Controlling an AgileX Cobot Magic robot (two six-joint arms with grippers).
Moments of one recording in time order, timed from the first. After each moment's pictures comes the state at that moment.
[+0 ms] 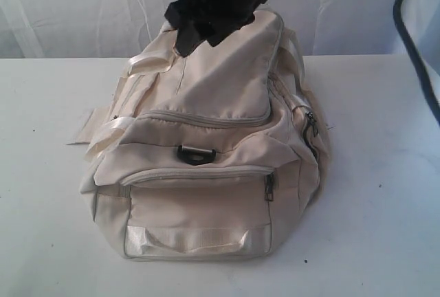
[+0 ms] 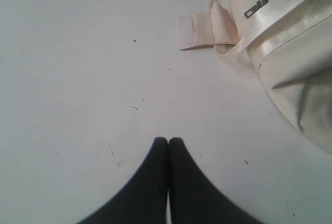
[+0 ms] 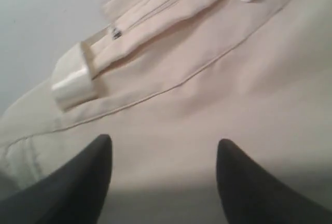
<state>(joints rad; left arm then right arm) -0.01 0.00 0.02 -0.13 0.39 0.19 0.65 2.01 -2.08 0.33 1.22 -0.35</state>
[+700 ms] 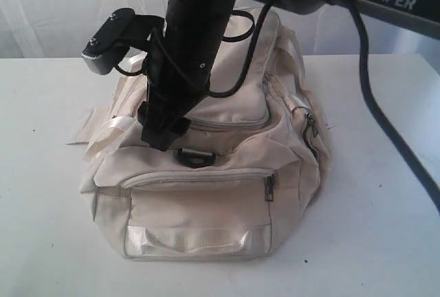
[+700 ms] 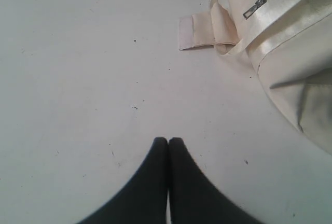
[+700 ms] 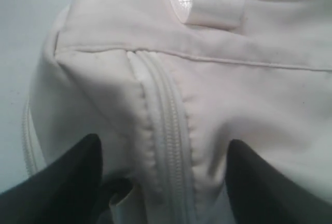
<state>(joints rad) -0.01 0.00 0.02 -0.13 0.39 0.19 0.91 1.96 -1.86 0.12 1.22 -0.60</state>
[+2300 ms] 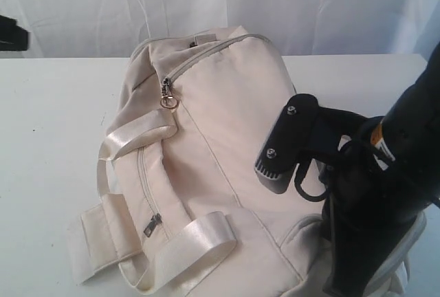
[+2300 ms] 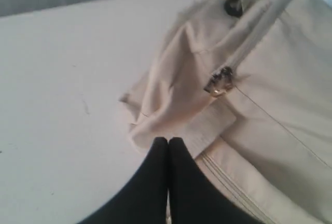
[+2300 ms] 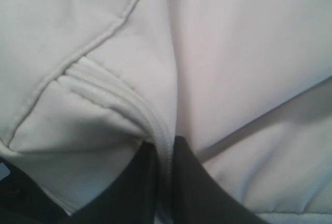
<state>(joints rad) -0.12 1.12 -1.05 -0.55 0.72 0.54 0.92 1.22 -0.95 -0.06 1.14 -0.27</state>
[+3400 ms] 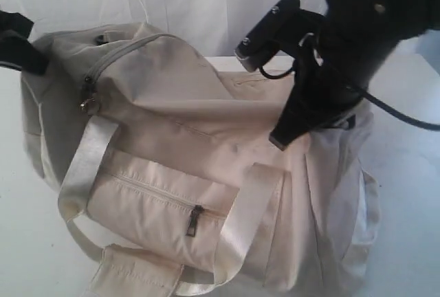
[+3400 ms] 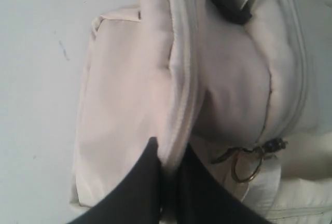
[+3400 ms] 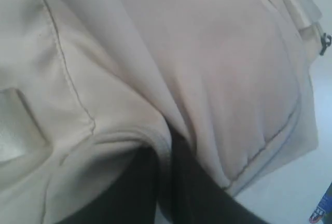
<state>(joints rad) 0.05 1.52 -1.35 -0.64 1.06 0.60 0.81 1.50 -1.25 -0.39 1.06 0.00</state>
